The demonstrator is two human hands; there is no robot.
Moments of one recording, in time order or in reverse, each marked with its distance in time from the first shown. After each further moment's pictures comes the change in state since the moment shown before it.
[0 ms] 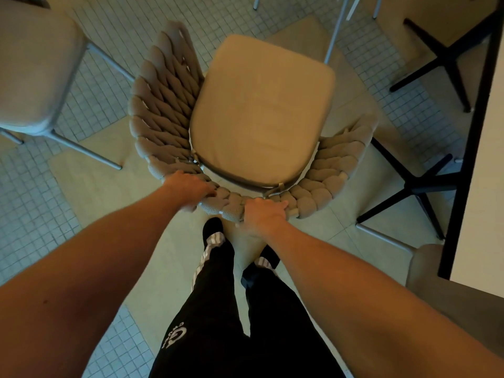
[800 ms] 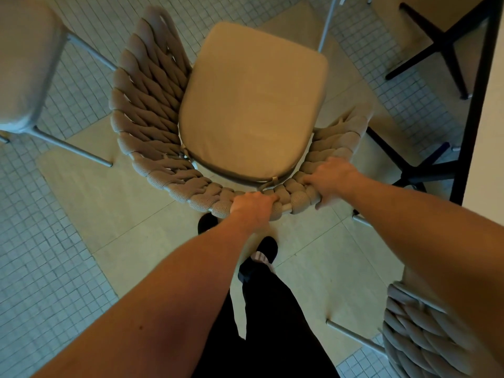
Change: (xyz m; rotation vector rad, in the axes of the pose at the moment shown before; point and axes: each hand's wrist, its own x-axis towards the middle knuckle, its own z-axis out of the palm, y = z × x) left_hand 0.049 0.154 -0.032 -0.488 0.130 -0.004; right_hand 0.000 0.157 -0.066 -0.806 -0.040 -0.171
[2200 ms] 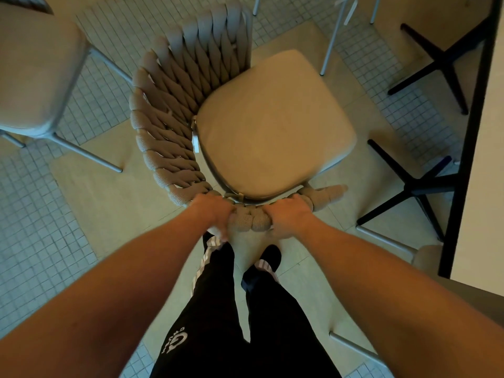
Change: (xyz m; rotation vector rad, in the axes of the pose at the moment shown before) left_hand -0.042 -0.090 -0.020 0.335 -0.240 -0.029; right_hand 0.020 -0.112 -0.019 0.468 0.116 0.005
